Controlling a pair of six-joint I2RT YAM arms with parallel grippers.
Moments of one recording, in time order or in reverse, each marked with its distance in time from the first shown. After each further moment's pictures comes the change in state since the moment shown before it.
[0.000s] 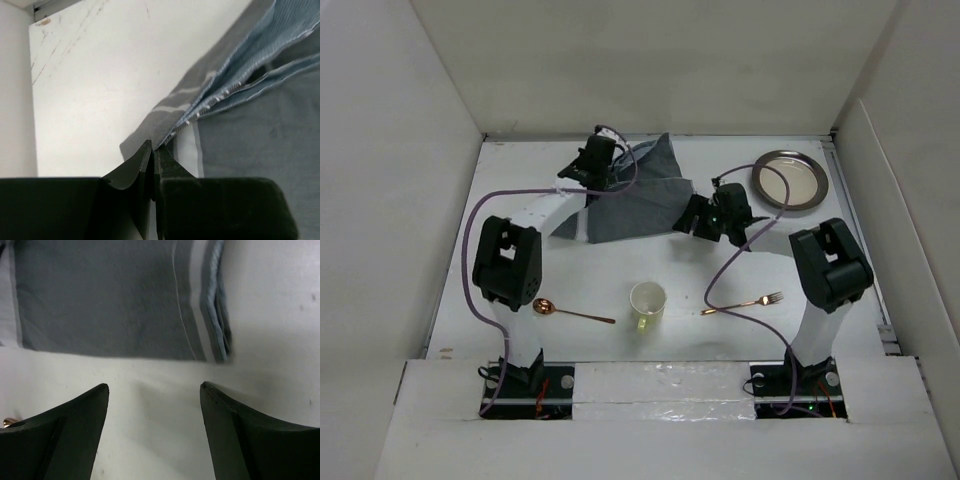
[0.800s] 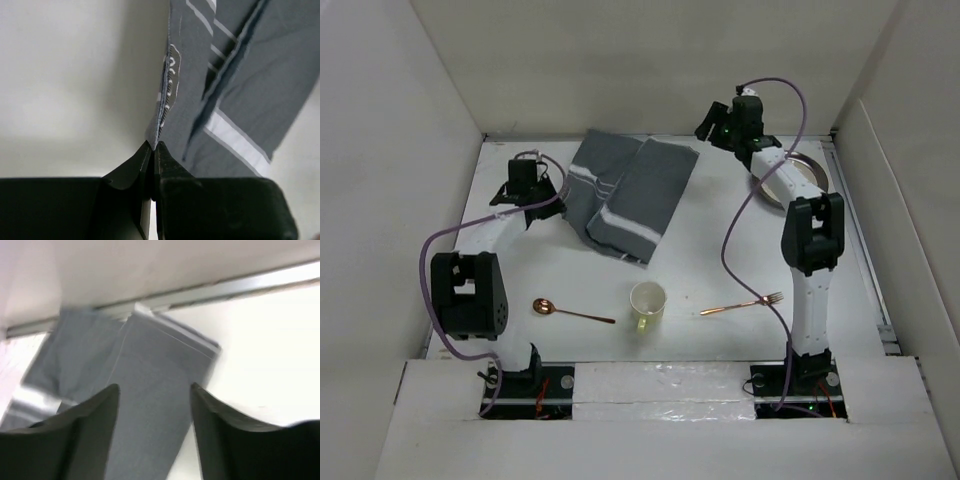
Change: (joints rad) left arm 0.381 -0.261 -0.295 -0.003 0.673 -0.555; right arm -0.140 0.415 1.027 -0.360 0.192 -0.095
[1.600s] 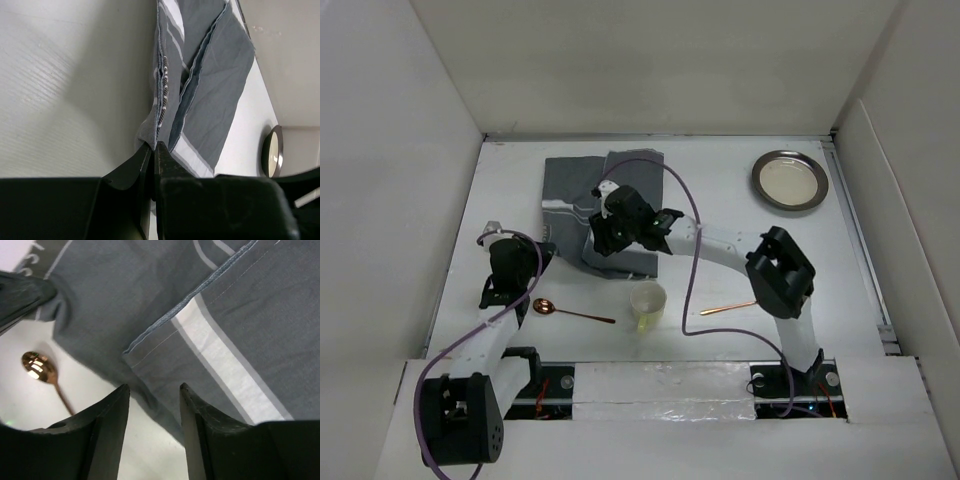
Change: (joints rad) left arm 0.079 -0.709 -0.835 0.431 -0.042 -0.544; right arm 0.671 -0.220 -0.396 -0.064 0.023 -0.213
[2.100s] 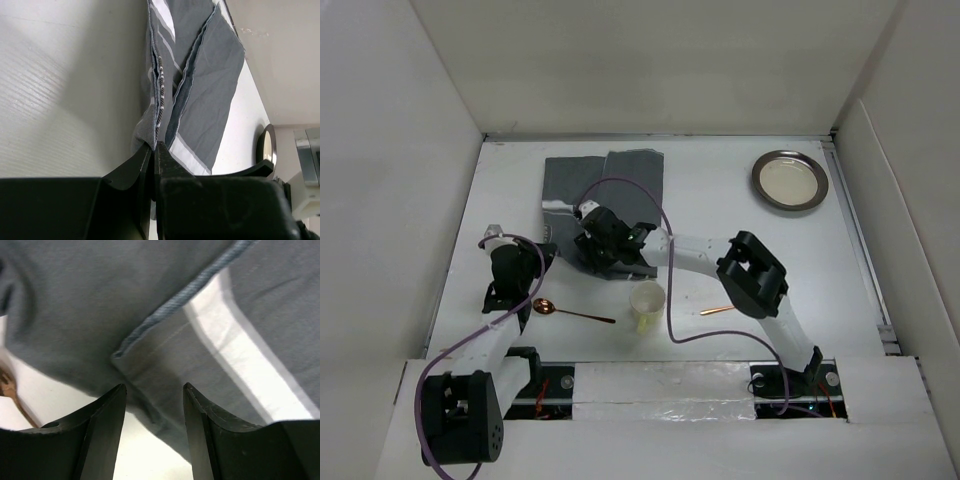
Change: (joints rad) left arm 0.000 -0.002 -0.074 0.135 0.005 -0.010; right arm 0.095 0.182 0.145 -0.117 0.166 -0.019
